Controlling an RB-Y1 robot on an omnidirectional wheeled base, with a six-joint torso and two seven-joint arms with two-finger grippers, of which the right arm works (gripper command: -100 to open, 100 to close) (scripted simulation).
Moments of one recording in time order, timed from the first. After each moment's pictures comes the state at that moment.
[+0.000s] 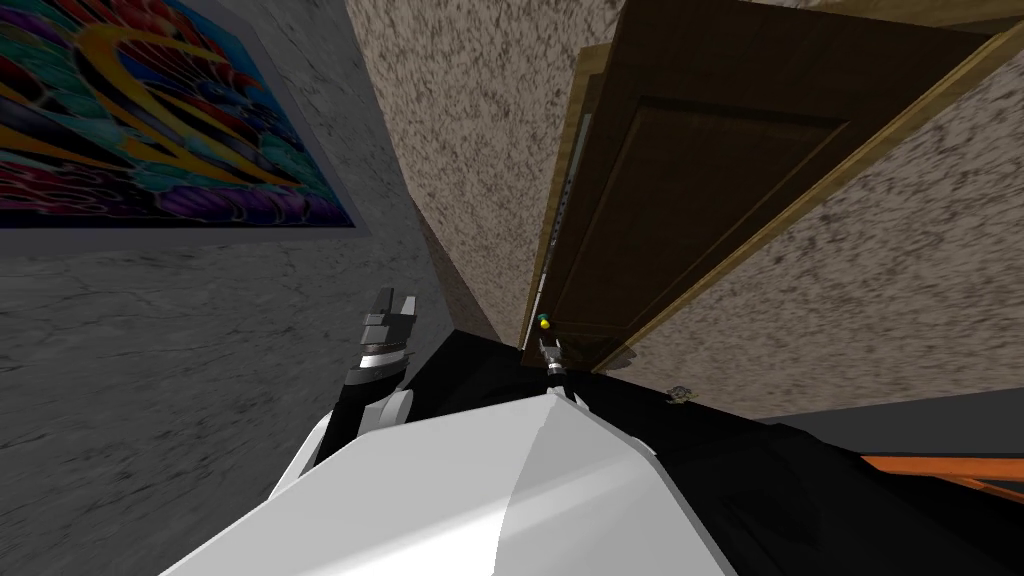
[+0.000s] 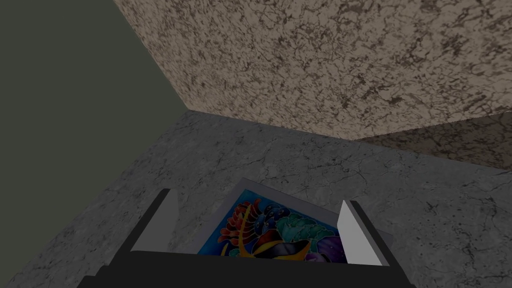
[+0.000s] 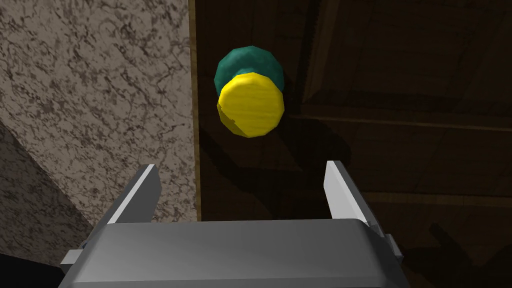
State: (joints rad) arm 0.11 -0.30 0.27 -0.91 -0.67 -0.84 -1.27
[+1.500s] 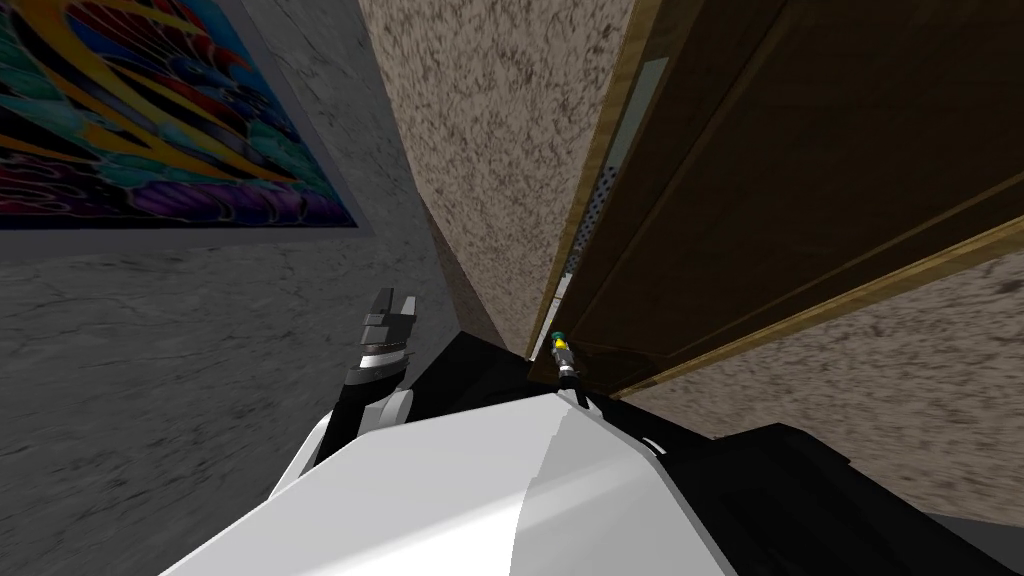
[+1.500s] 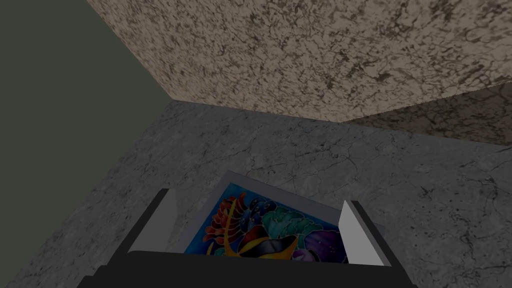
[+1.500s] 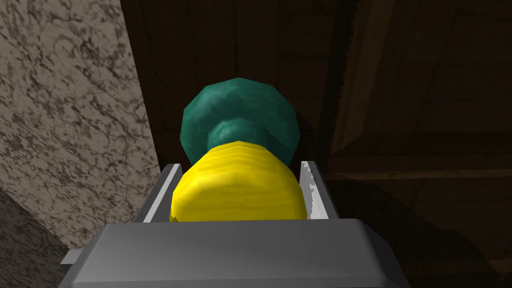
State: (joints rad) arm 0.12 -0.37 0.24 -0.85 -0.72 -0.87 -1.42
